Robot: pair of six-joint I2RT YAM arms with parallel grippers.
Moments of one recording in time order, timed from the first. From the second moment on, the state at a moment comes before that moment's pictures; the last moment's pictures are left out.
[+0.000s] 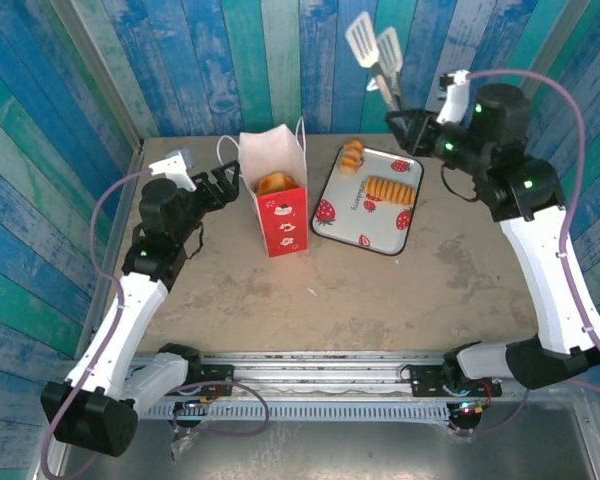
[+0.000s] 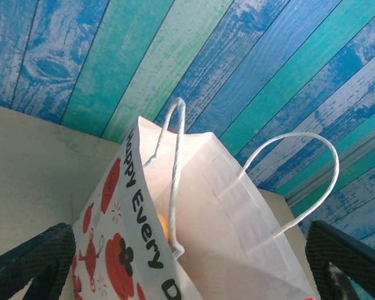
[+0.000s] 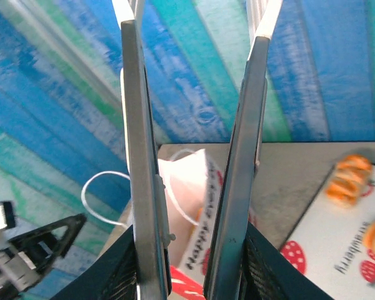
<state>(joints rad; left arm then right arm) -0.21 0.95 0.88 -0.06 0.11 -0.57 0.32 1.33 1.78 -0.73 -0.29 0.47</state>
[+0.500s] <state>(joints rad) -0.21 0.81 0.80 -0.10 -0.05 -0.50 0.13 1.37 1.44 -0.73 -0.32 0.44</state>
